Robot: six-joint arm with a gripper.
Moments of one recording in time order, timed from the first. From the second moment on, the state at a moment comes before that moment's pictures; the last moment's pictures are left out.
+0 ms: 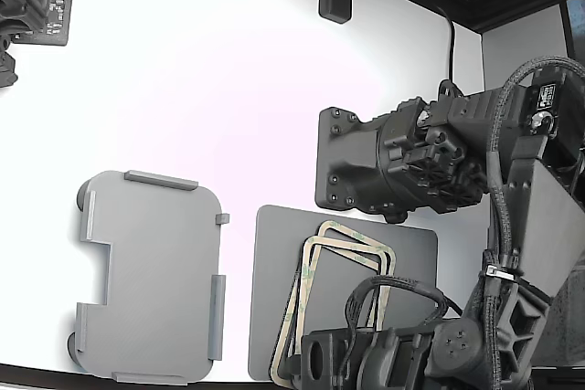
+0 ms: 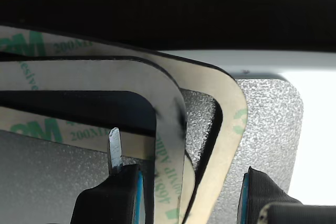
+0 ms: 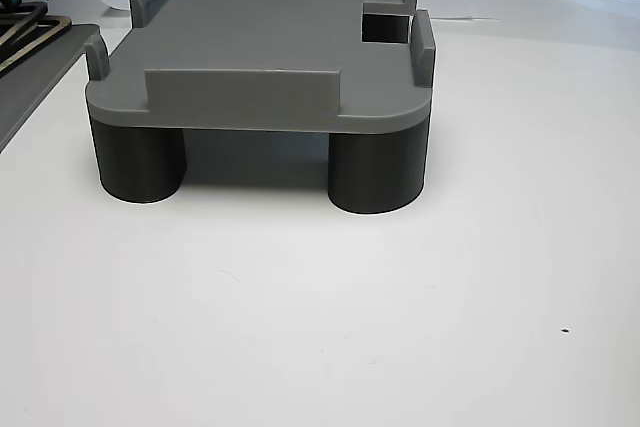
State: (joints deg) arm 65.2 86.7 97.3 75.4 3.6 -22.6
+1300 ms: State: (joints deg) arm 65.0 80.8 91.5 80.2 4.1 -19.5
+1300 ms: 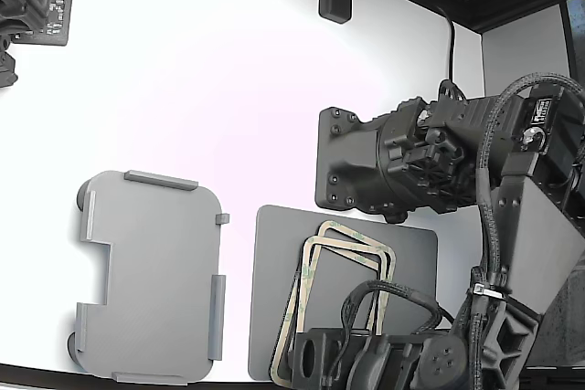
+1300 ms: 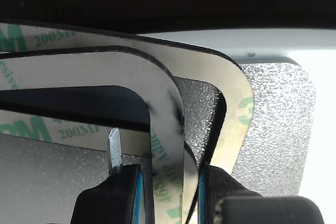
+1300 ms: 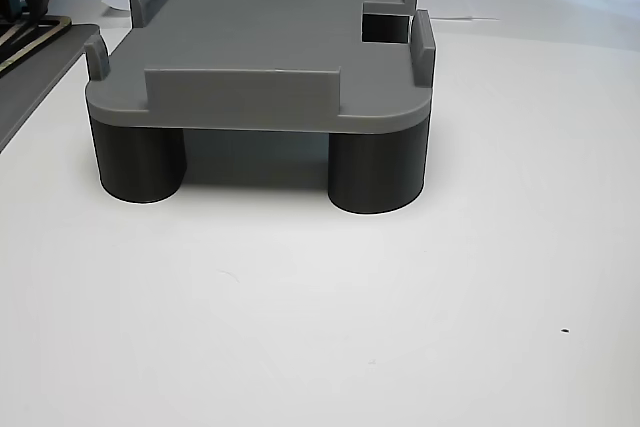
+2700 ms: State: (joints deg) arm 47.4 98.8 81.7 92.9 12.0 53.0
